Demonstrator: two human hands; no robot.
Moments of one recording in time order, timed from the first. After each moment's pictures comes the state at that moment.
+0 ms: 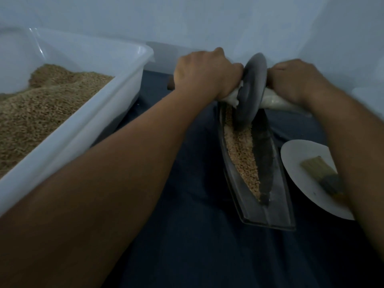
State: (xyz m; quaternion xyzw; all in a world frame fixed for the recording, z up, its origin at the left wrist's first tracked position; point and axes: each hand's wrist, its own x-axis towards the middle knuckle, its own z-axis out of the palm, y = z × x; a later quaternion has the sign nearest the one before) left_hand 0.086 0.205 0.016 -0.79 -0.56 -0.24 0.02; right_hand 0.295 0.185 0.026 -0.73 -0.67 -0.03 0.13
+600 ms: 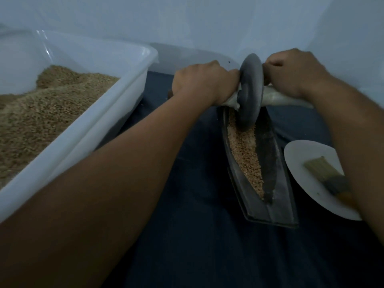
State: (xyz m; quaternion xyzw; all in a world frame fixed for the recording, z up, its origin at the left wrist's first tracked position) left_hand 0.077 0.200 0.010 -0.78 -0.58 -0.21 -0.06; right_hand 0.278 0.175 0.037 -0.70 -0.68 -0.04 0.21
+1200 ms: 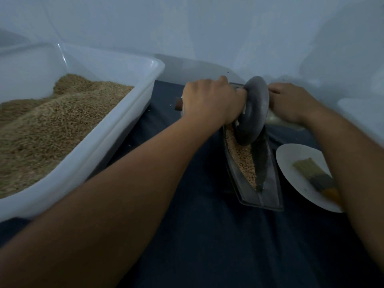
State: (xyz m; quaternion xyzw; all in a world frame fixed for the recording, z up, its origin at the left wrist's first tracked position) left_hand 0.079 0.159 0.006 -0.79 -0.56 -0.25 0.05; right_hand 0.272 0.141 0.024 -0.72 -0.67 0.03 0.18
